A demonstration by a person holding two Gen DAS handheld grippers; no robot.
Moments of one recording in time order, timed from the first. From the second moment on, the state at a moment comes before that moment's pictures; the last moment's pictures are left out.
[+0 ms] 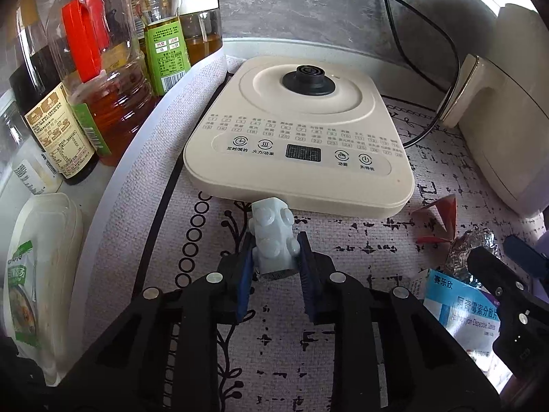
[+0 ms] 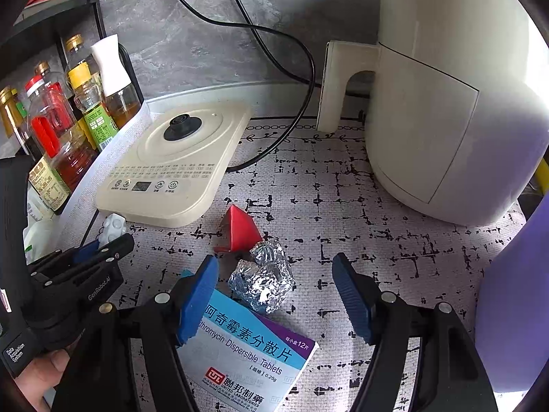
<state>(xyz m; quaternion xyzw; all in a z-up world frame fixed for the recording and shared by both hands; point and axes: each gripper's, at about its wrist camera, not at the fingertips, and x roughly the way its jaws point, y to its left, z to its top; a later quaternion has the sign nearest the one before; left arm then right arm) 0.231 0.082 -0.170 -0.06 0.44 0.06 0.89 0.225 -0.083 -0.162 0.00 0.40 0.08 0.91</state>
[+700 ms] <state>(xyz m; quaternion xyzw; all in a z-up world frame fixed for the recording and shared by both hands) 0.177 0.066 -0.088 -0.06 0.36 0.08 0.93 0.175 -0.106 -0.094 0.02 0.34 0.10 0.94</state>
